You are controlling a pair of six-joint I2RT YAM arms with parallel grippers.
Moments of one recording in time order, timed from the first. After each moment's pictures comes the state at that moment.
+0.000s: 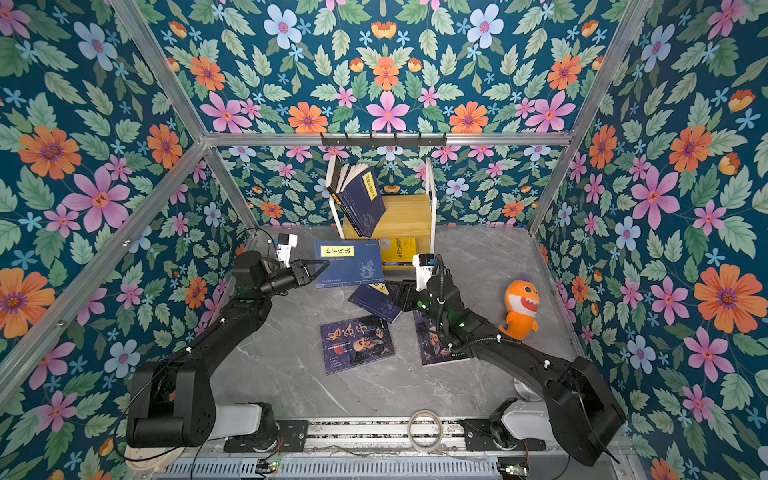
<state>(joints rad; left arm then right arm) -0.06 1.34 0.79 0.37 0.93 -0.74 0.67 1.26 0.76 0.25 -0.06 0.51</state>
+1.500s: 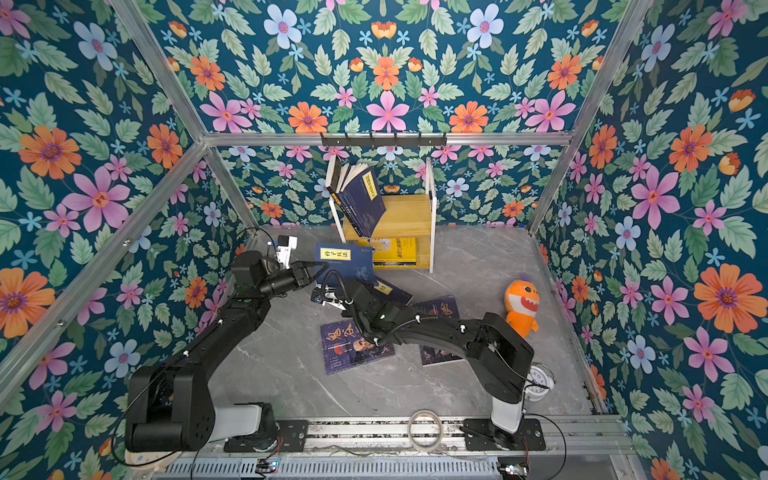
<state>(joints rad) -0.06 1.32 0.80 0.27 0.91 -0.70 1.02 1.80 1.31 0.01 0.49 -0.75</state>
